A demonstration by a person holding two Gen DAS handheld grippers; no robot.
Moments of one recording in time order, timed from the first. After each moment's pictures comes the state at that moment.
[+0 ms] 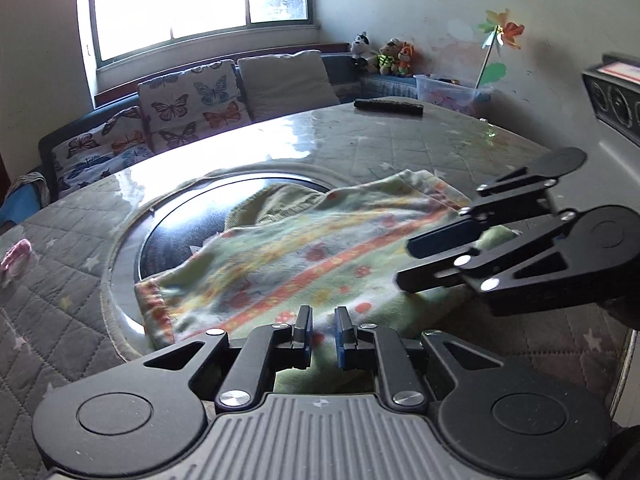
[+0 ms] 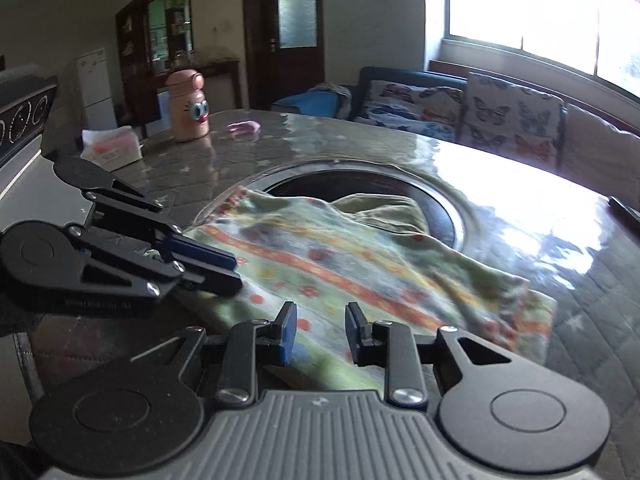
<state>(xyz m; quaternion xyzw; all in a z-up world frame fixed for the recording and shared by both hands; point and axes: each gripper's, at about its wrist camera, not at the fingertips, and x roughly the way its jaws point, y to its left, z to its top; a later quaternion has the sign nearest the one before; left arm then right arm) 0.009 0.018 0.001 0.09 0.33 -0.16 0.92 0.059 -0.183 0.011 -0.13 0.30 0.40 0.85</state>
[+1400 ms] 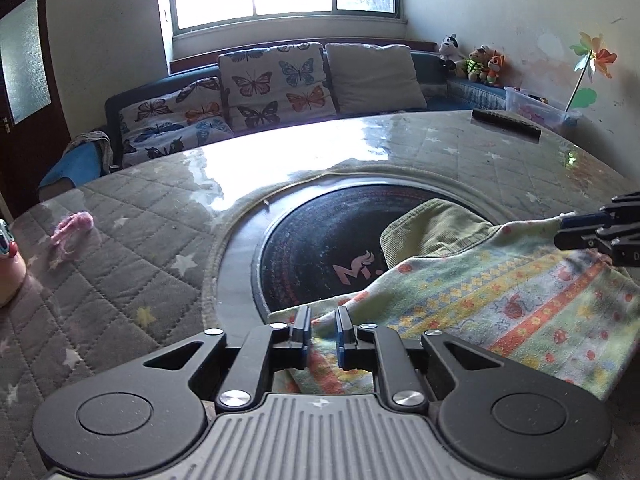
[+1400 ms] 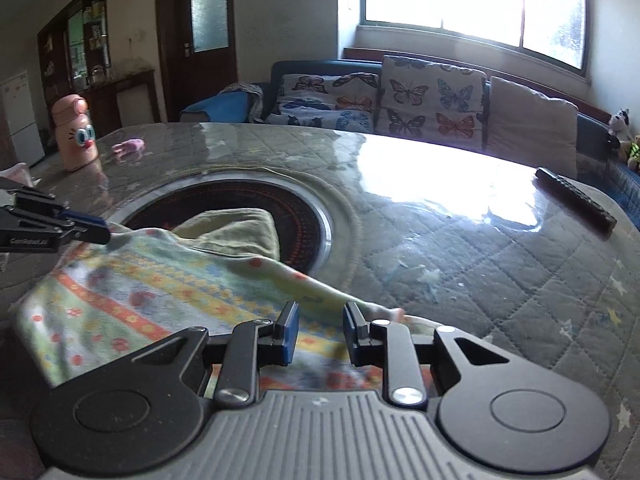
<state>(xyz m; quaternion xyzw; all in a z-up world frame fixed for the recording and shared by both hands) 0.091 0.102 0.001 0.04 0.34 -0.04 0.94 0.145 -0.219 0.009 -0.10 0.32 0.29 0.90</state>
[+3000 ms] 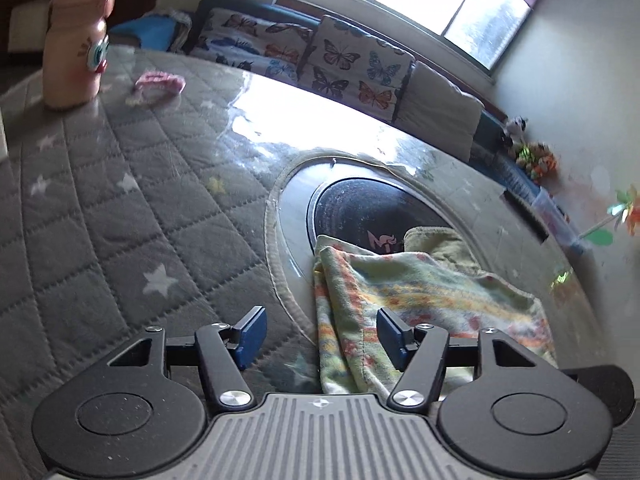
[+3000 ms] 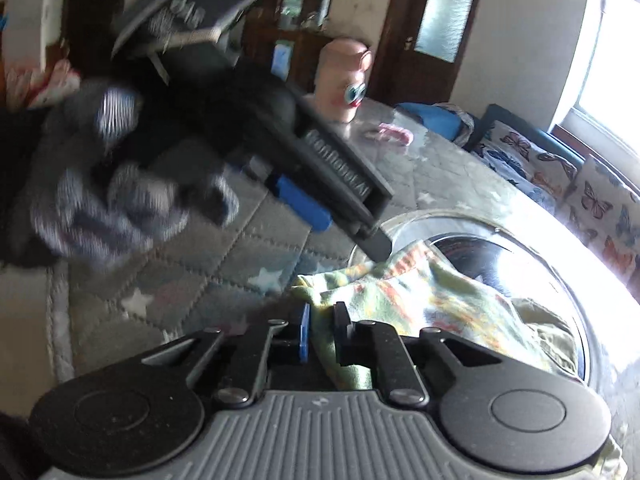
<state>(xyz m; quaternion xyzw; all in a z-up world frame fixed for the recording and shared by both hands) 0.026 0.163 0.008 -0.25 0.37 0.01 0.90 0.009 -0.053 0.016 -0.26 0.24 0.51 0.79</state>
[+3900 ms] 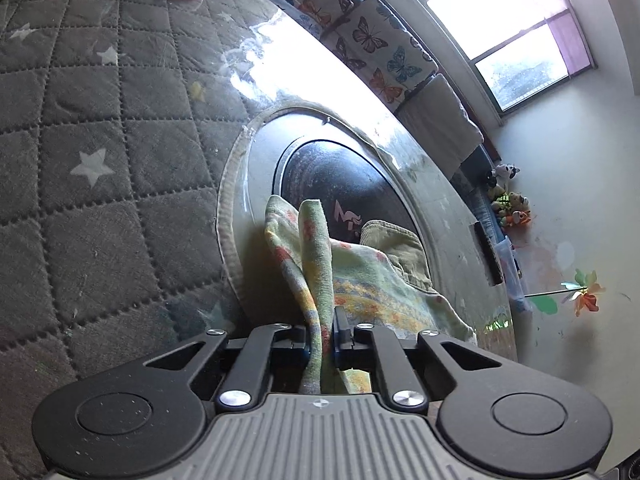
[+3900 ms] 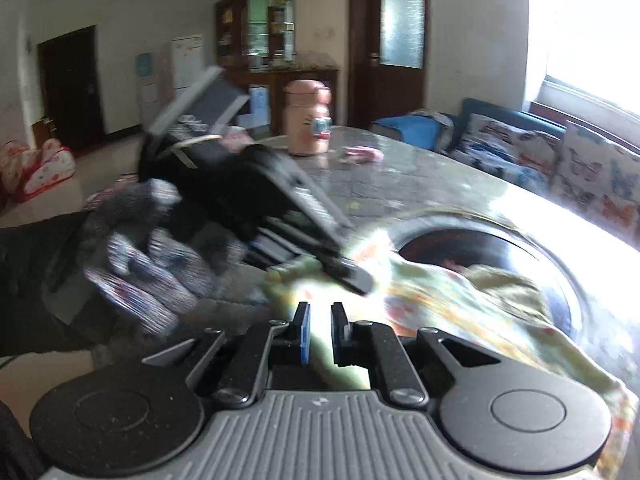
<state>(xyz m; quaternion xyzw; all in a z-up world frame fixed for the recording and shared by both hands) 0.042 0.155 -0.016 -0.40 0.39 -0.01 0.83 0.028 -0.129 0.039 -0.16 0.27 0.49 0.81</state>
